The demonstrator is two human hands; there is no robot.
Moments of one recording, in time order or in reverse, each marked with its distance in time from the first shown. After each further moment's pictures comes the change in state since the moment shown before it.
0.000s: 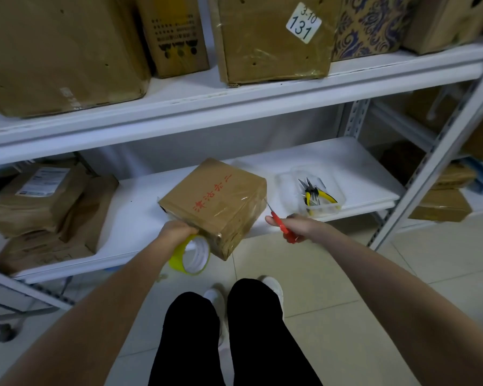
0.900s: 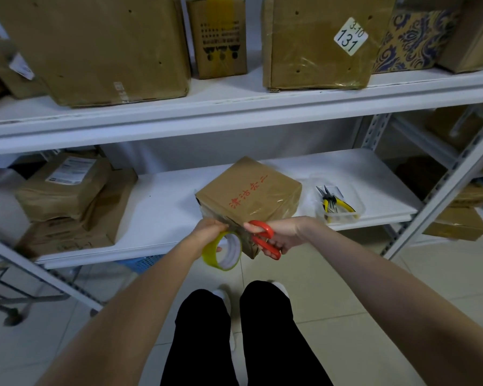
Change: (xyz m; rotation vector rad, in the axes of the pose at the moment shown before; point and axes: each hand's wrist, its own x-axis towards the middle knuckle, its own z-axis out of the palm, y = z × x) left_hand -0.012 0.000 0.007 -0.244 -0.211 -0.022; right_hand -0.024 -0.079 0.059 -0.225 -0.495 0.022
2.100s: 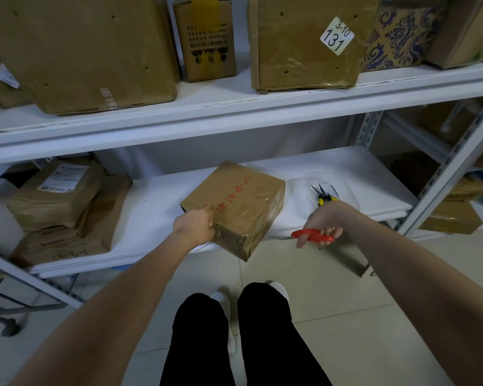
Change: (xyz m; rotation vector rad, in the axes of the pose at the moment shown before) left_hand 0.014 0.010 -0.020 1.213 0.249 0.443; right_hand -0.045 0.035 -0.059 -0.355 0.205 0.556
